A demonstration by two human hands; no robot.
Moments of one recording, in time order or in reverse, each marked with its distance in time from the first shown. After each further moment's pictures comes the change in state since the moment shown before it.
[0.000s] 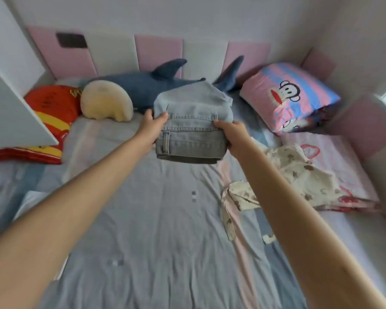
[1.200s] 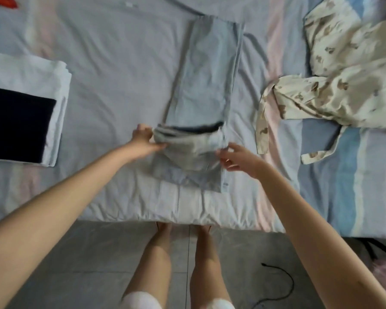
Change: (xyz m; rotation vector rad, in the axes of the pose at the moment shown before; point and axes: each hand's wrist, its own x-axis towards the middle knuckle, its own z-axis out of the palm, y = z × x) left_hand -0.099 -0.394 -0.031 0.770 -0.411 -0.475; right_hand -0.043 0.385 -0.064 -0.508 -0.483 0.749
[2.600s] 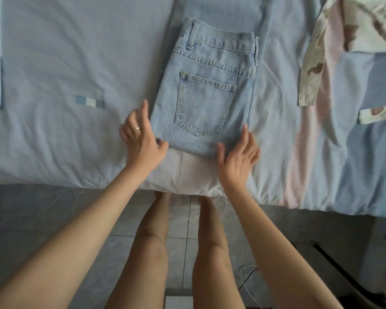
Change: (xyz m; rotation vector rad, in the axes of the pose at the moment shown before) left_hand 0.001 -0.119 0.182 0.194 0.565 0.237; right_hand 0.105 0.189 0.116 -0.600 0.964 -0.431
